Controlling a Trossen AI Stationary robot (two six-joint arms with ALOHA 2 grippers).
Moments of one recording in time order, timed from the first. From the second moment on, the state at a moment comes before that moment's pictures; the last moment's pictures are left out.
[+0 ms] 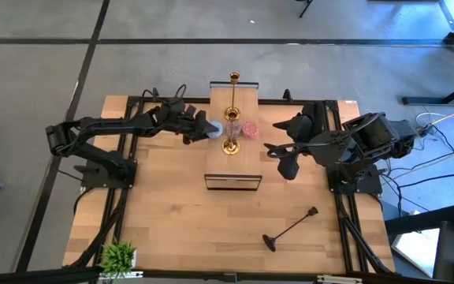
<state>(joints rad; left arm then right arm) 0.51 1.33 0.70 0.21 0.42 -1.36 0.41 1.58 2.17 -1.31 0.73 0.43</state>
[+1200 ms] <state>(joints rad) 0.53 1.34 0.95 -0.32 0.39 -1.13 0.41 1.58 2.17 -1.31 0.72 0.44</state>
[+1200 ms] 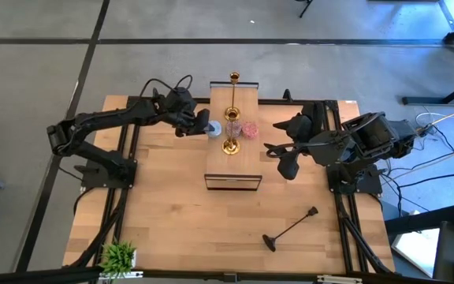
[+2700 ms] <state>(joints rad) 0.51 1.40 0.96 -0.25 0.42 -1.15 0.41 1.58 2.17 -1.33 0.72 0.46</state>
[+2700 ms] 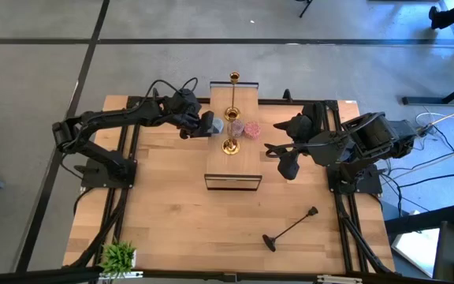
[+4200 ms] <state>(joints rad) 0.67 1.55 1.15 -0.30 0.42 -0.87 0.39 1.58 2.17 -1.36 0.73 0.48</state>
